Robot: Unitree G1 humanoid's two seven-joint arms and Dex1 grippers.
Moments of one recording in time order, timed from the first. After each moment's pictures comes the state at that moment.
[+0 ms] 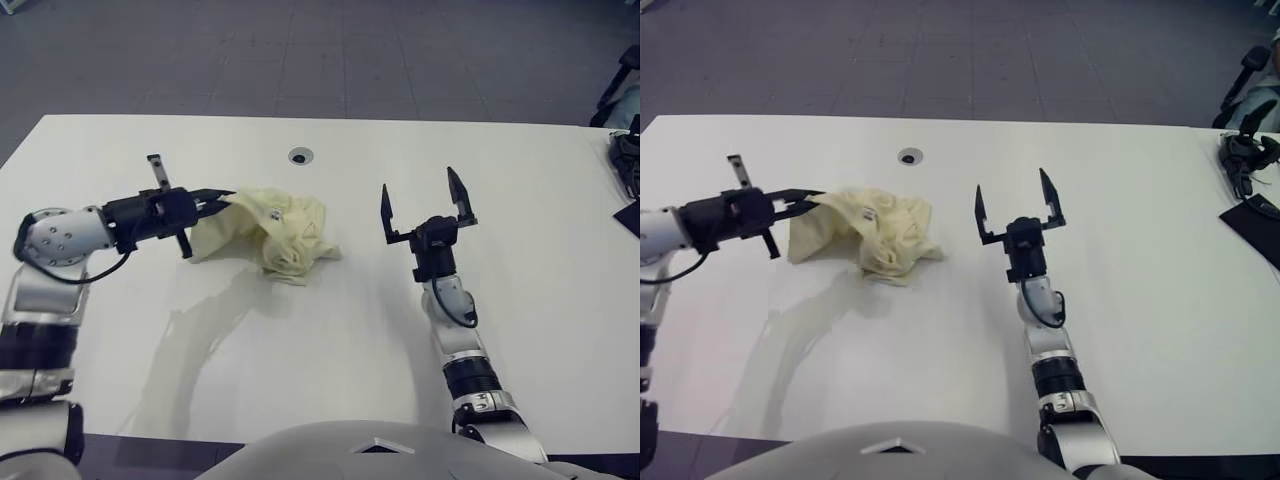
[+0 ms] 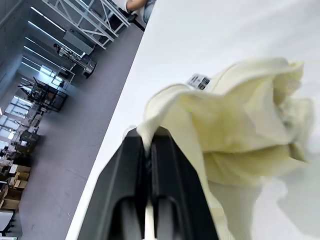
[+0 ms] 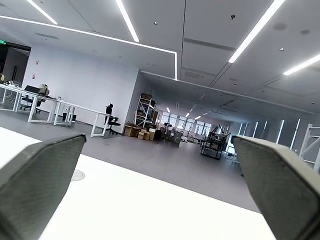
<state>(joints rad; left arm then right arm) -0.17 0.90 0.08 -0.01 -0.19 -0.32 -1.04 -0.15 -0.10 0.04 0.34 -0.15 -0.73 0.01</state>
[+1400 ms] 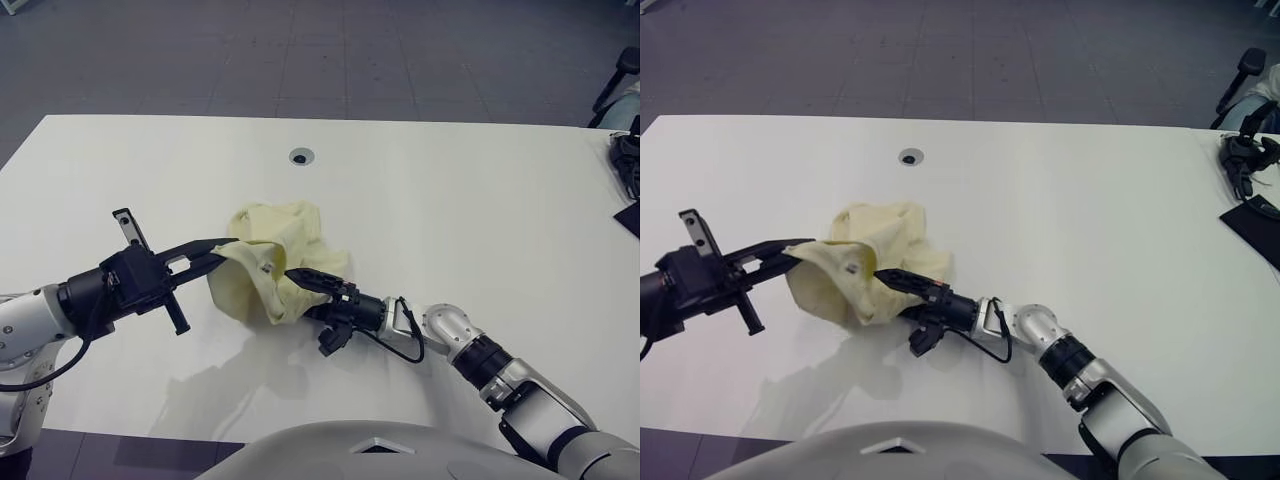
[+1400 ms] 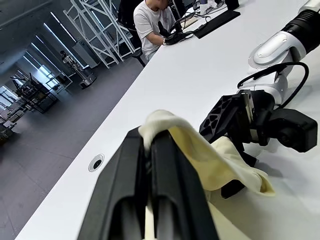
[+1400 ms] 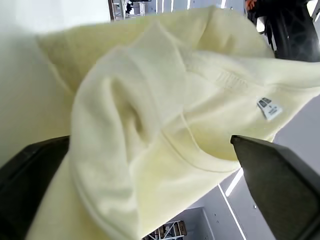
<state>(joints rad) 0.31 0.87 0.37 -0.60 -0.56 -0.04 -0.93 -0.32 -0.38 0.70 0.33 -1.21 -0.74 -0.52</state>
